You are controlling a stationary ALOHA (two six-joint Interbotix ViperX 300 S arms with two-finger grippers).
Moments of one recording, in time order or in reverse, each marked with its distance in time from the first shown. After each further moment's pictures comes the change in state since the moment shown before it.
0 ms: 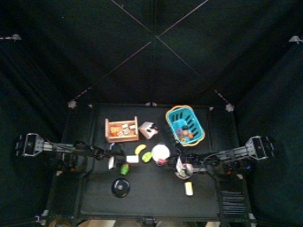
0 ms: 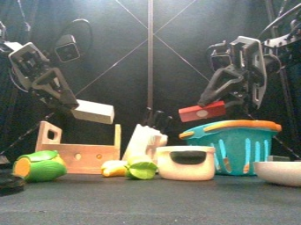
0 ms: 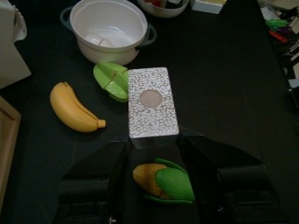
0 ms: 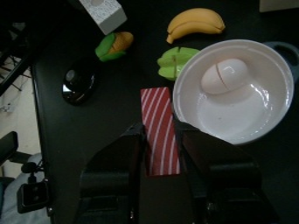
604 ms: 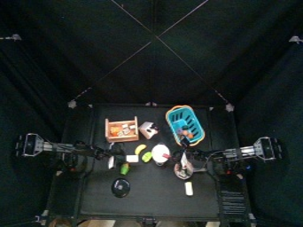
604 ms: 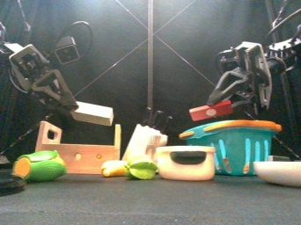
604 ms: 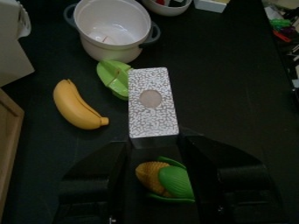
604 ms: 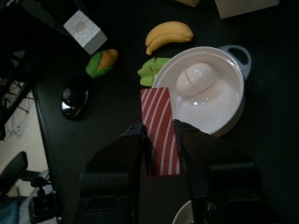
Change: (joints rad) left arm 0.005 0.000 0.006 0.000 0.000 0.000; right arm -0.081 -0.112 0.020 0.098 0.044 0.000
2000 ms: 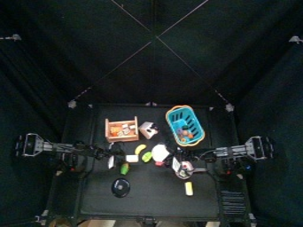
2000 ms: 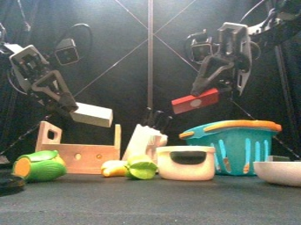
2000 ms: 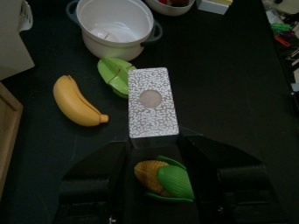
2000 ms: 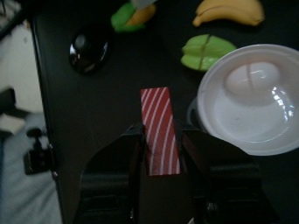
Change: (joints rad) left arm 0.000 0.002 0.005 -0.031 0.002 0.000; right arm 0.127 0.221 -0.255 -0.405 0.319 -0.002
